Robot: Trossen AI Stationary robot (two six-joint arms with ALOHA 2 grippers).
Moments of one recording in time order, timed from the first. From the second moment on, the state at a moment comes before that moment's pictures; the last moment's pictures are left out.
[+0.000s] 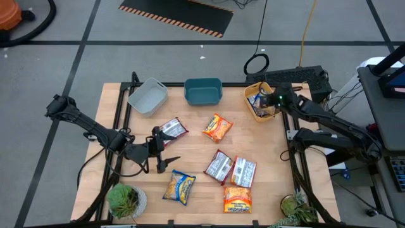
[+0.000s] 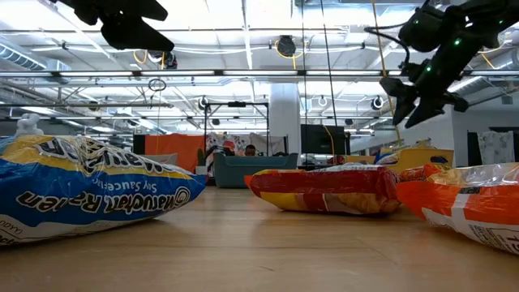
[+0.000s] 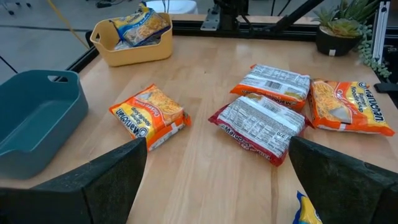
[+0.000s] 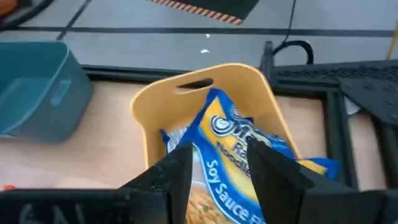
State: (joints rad) left arm -0.49 1.10 0.69 -0.10 -0.63 -0.29; right arm -0.71 0.80 0.53 -0.50 0.38 0.55
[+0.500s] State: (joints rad) left arm -0.46 1.10 0.69 -0.04 -0.61 -0.23; right arm -0.66 1.15 0.60 -0.32 0.45 0.53
